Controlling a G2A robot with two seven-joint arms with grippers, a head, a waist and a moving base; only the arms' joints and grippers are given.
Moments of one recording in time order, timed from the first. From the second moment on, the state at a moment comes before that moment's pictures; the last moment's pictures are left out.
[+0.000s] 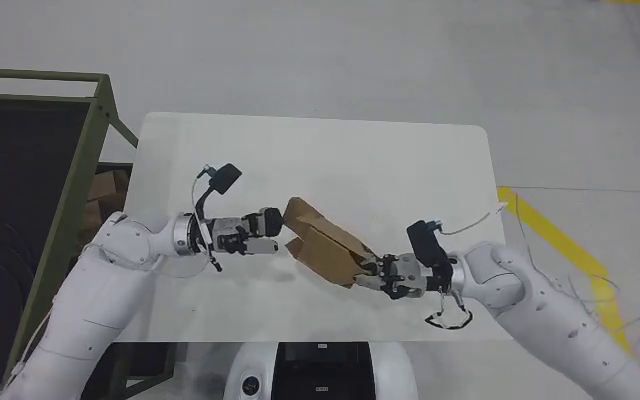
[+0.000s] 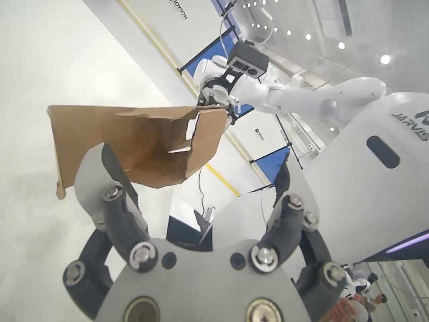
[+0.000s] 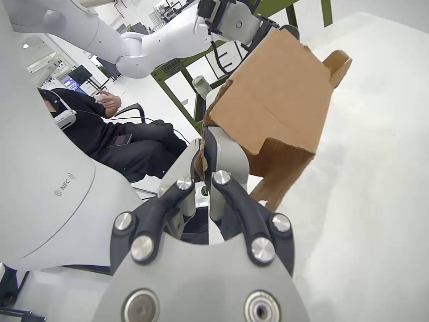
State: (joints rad) left arm 1.34 -0.84 -1.33 -1.68 -0.37 -0.72 -1.10; right arm -1.10 -0.77 0.74 -1.69 -0.34 -1.01 0.26
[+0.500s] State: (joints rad) left arm 1.34 -0.84 -1.33 -1.70 -0.35 -0.72 -1.10; right arm -1.10 -0.77 0.74 -1.69 -0.34 -1.01 0.26
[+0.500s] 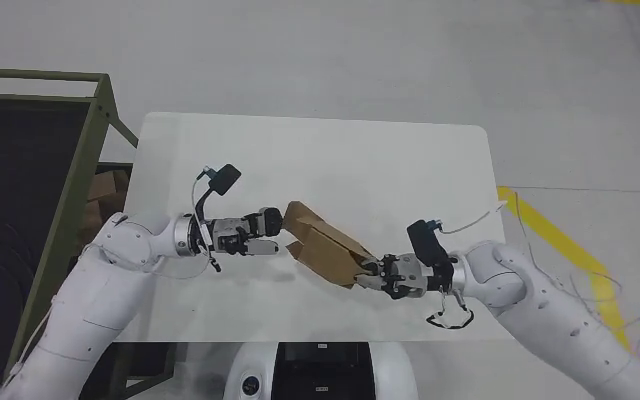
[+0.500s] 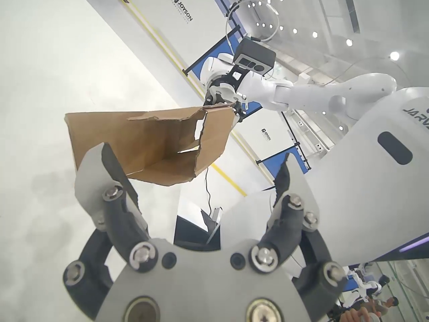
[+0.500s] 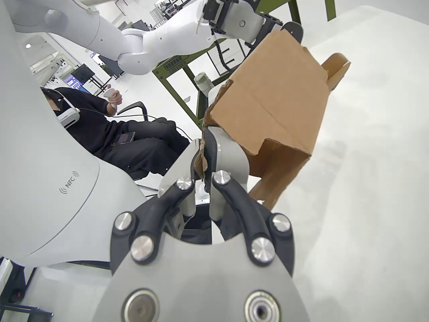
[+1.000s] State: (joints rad) left arm 1.30 -0.77 -1.25 -1.70 -0.23 -0.82 -1.00; right arm -1.02 -0.78 0.69 -1.64 -0.09 -1.01 0.46
